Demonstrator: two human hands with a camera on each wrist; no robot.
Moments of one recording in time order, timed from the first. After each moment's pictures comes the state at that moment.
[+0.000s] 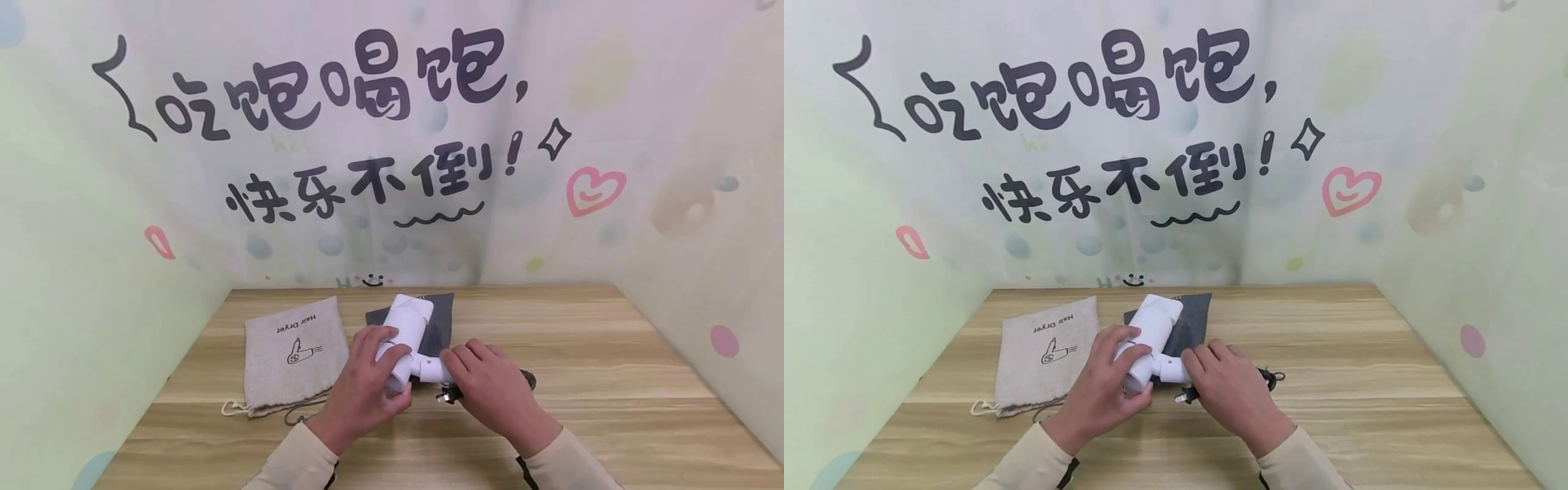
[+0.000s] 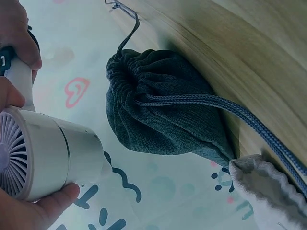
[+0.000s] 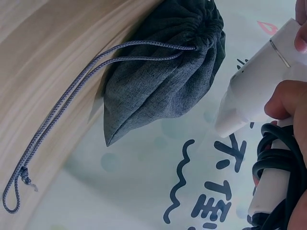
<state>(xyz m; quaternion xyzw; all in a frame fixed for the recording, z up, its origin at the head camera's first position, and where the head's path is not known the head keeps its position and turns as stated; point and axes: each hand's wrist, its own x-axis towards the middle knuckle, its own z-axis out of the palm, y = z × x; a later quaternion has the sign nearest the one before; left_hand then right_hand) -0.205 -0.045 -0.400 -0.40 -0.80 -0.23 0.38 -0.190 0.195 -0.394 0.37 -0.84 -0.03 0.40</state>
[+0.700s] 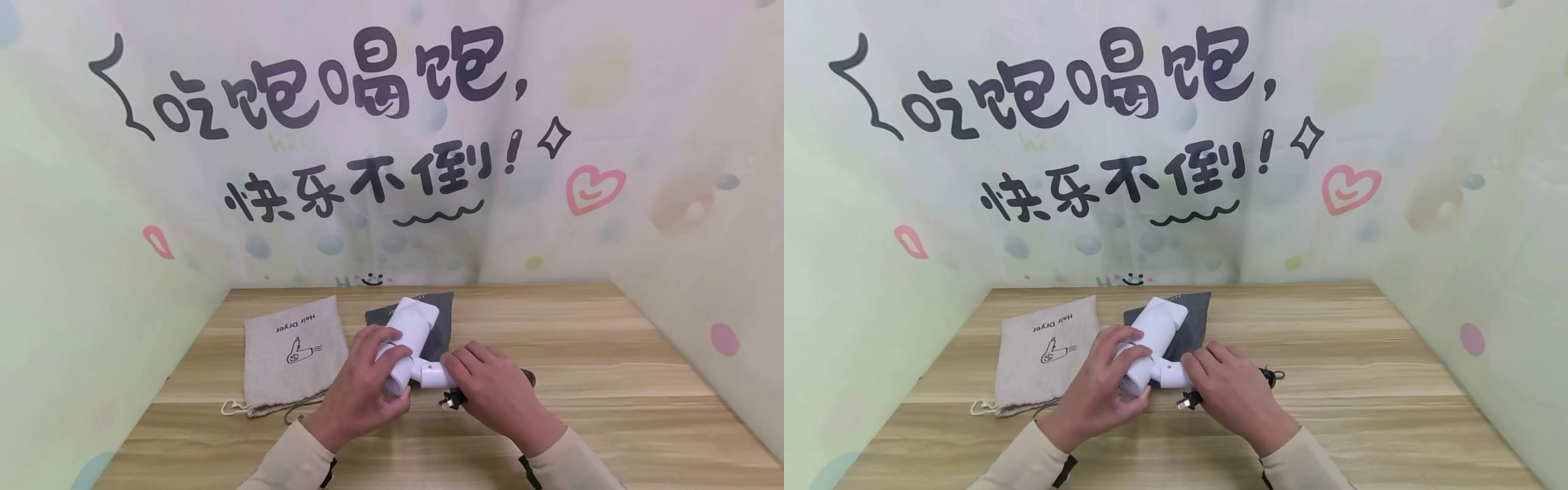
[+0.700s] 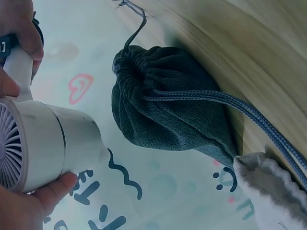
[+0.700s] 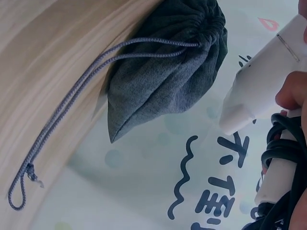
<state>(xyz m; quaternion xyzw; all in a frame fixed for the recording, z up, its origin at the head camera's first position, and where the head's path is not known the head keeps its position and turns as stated) -0.206 -0.049 -0.396 -0.43 -0.78 -0.24 0.37 -0.188 0.200 -0.395 0.40 -0.83 -0.01 0.39</state>
